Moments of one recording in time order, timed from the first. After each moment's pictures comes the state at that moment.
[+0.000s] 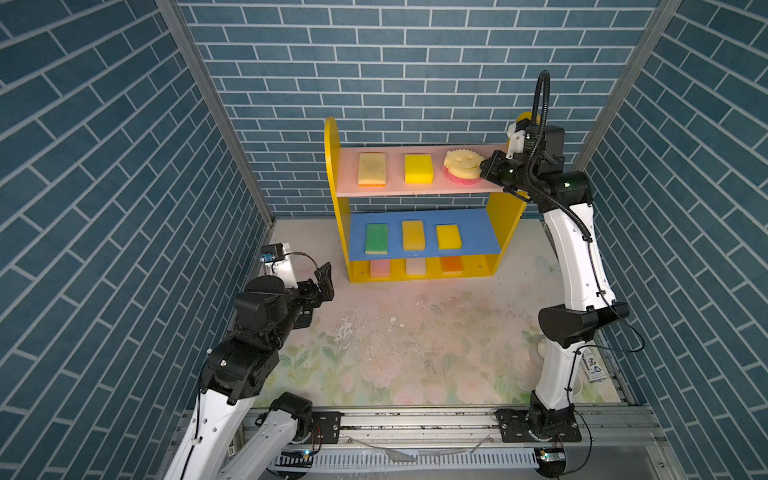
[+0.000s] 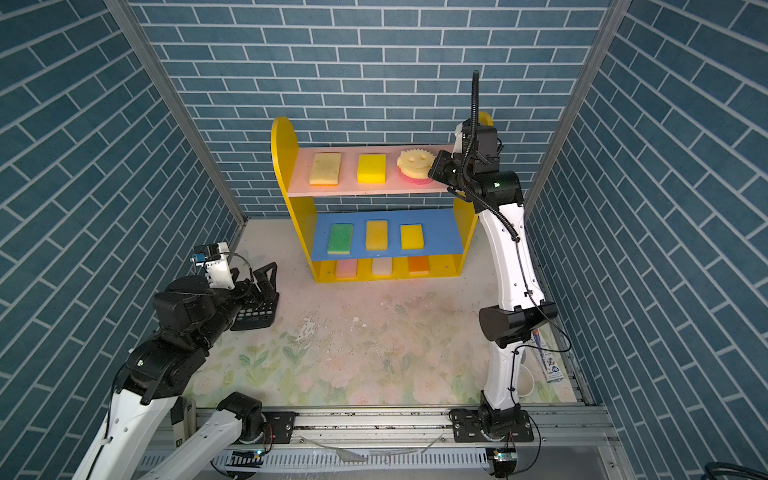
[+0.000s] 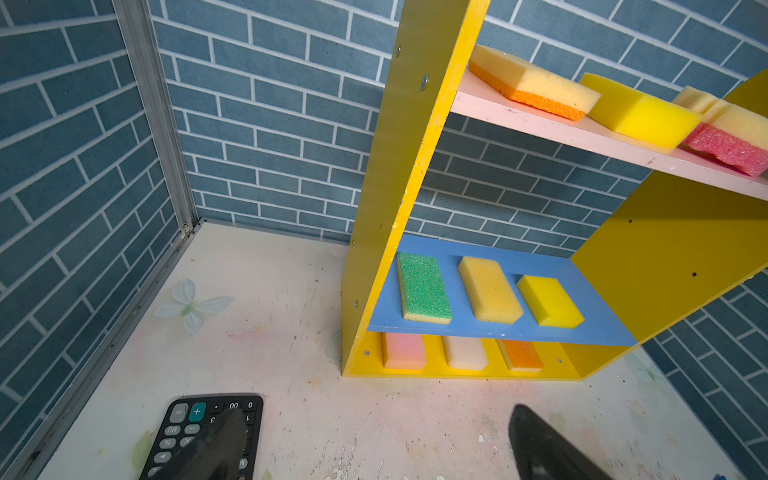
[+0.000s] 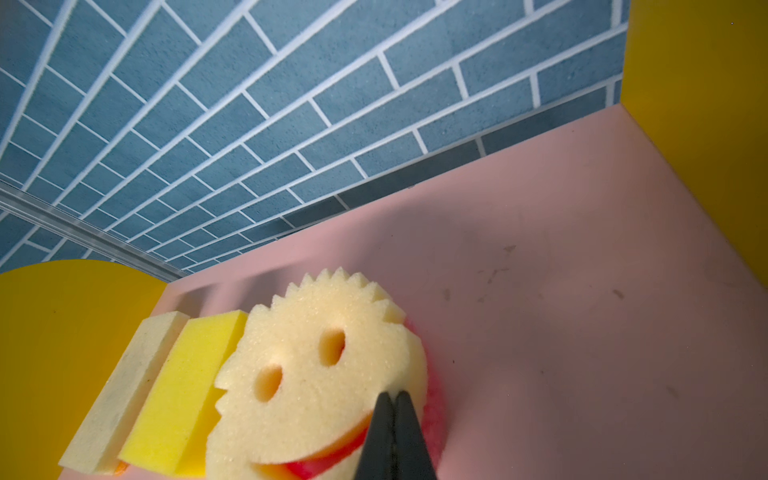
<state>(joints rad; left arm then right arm) -0.34 0.68 1.03 -0.64 -0.19 -0.34 0.32 1.98 2.61 -1.00 -0.13 0.49</state>
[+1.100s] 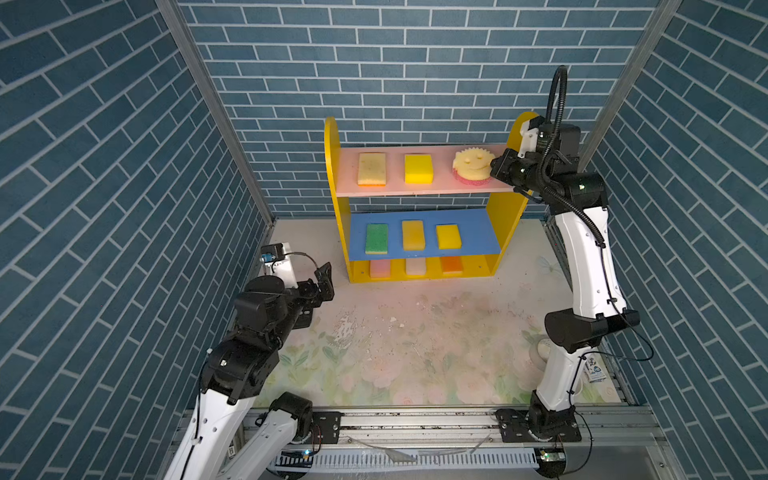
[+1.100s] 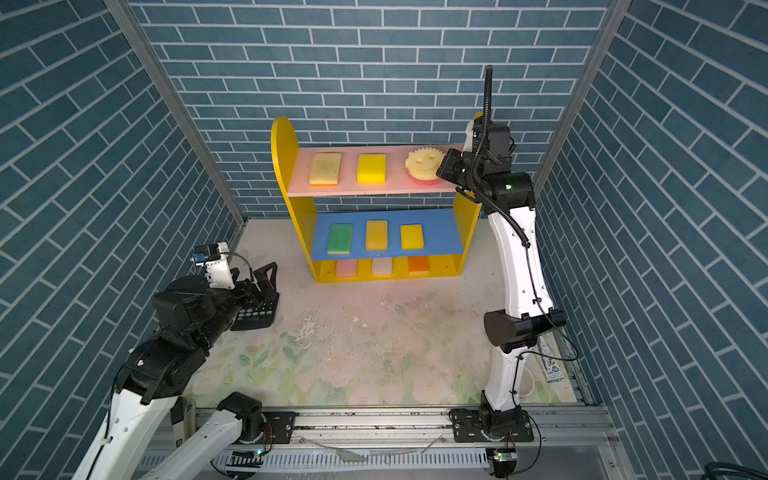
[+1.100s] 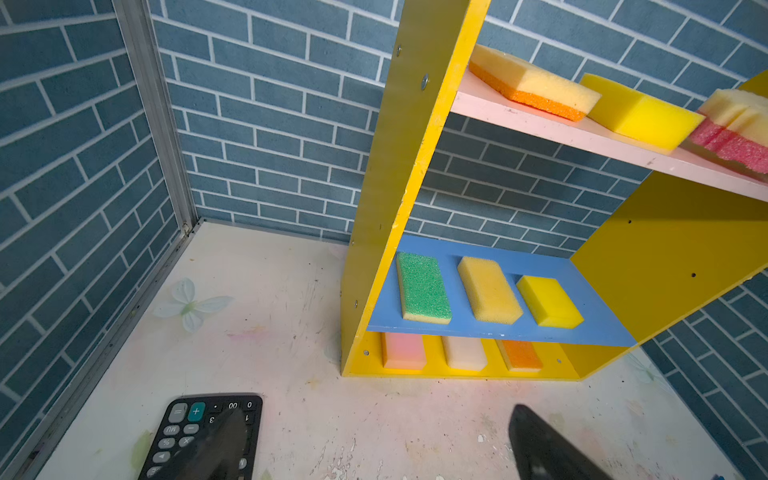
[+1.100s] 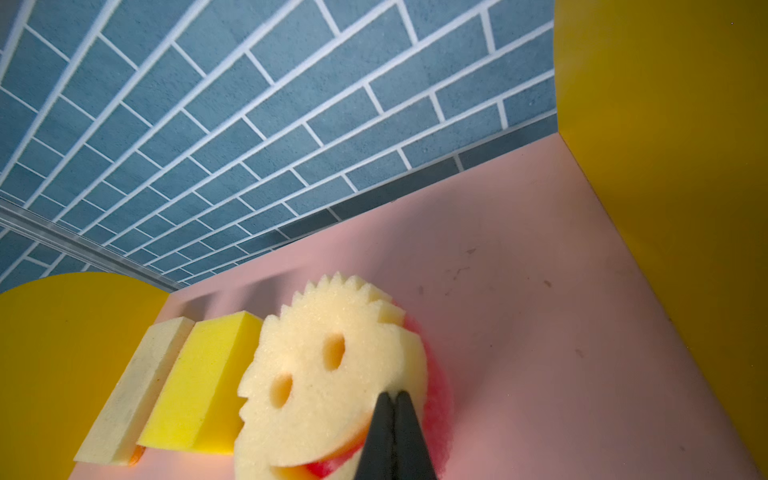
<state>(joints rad) -0.34 0.68 1.03 -0.64 -0.19 -0.35 0.30 1.93 2.59 -1.03 -0.11 0.49</state>
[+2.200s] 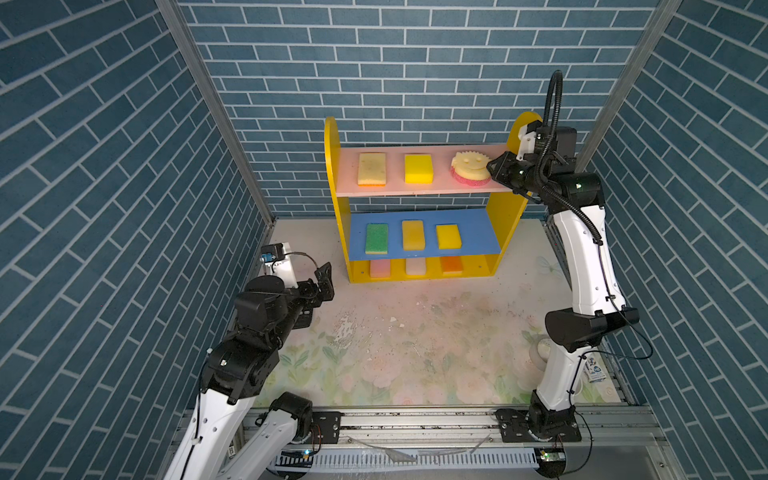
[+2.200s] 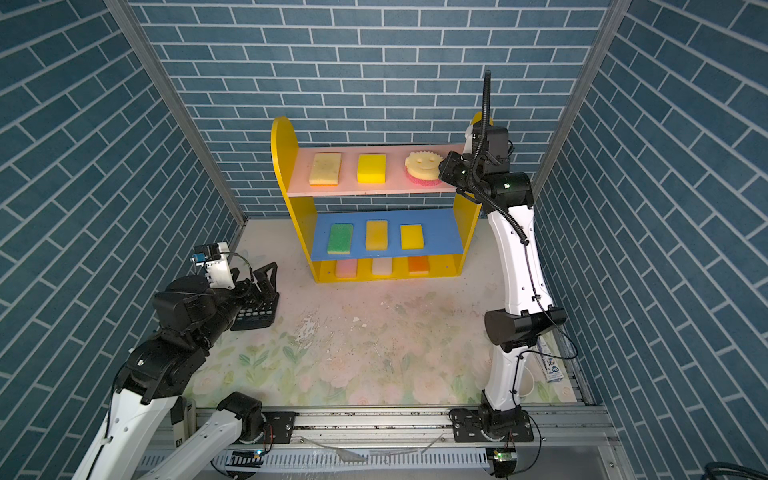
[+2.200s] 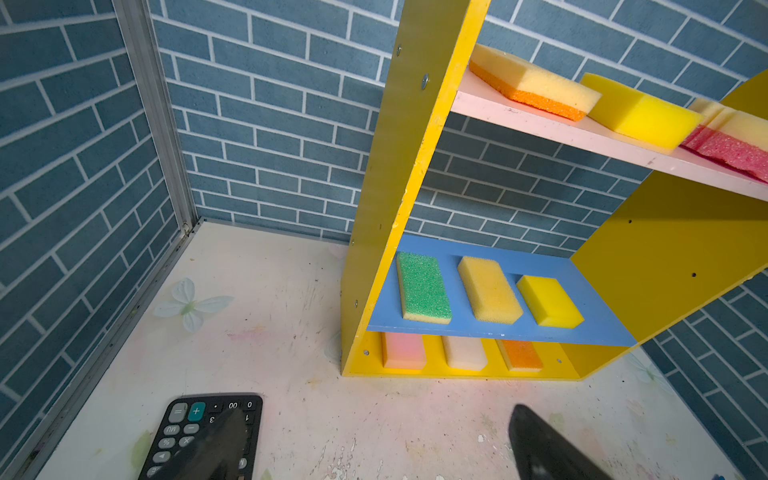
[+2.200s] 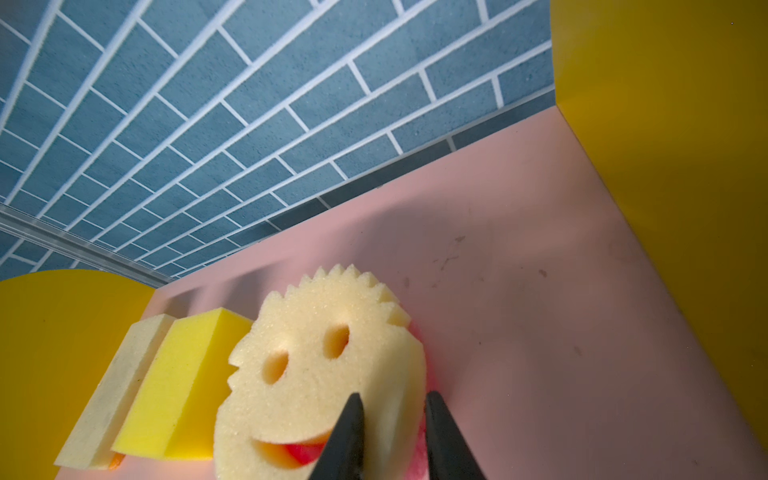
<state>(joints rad) -0.34 0.69 1.03 -0.64 -0.19 -0.35 0.28 1.93 2.56 -1.02 -0.14 0.50</state>
